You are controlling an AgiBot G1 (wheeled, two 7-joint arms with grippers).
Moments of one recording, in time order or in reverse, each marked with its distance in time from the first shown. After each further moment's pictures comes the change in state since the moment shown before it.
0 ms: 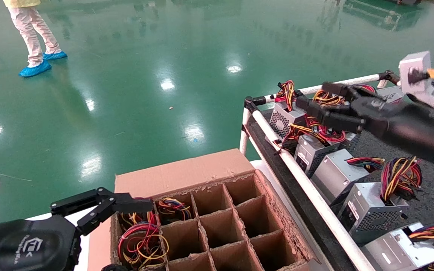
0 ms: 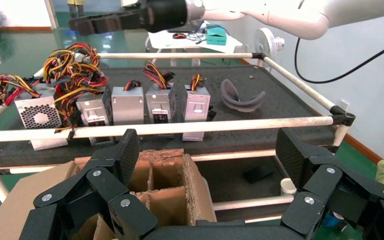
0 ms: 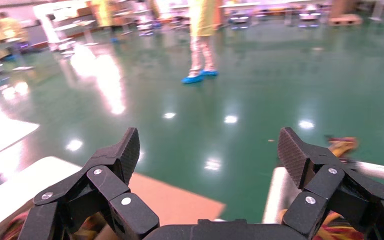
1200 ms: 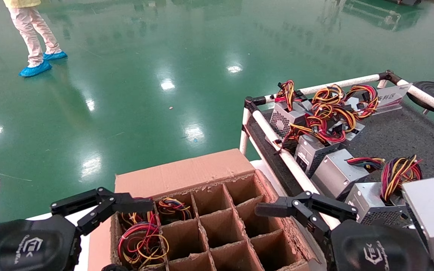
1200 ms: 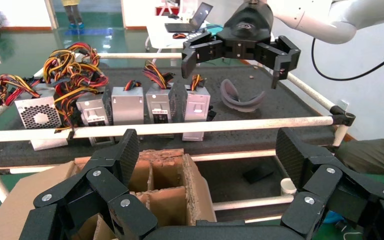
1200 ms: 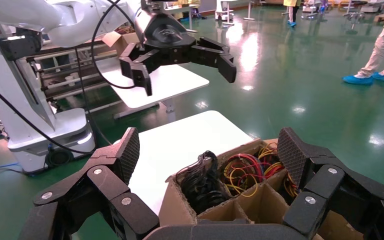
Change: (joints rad) left arm 0.000 0.000 0.000 0.000 0.000 -0.001 0.000; right arm -0.317 0.156 0.021 0.505 0.230 -0.322 -0.010
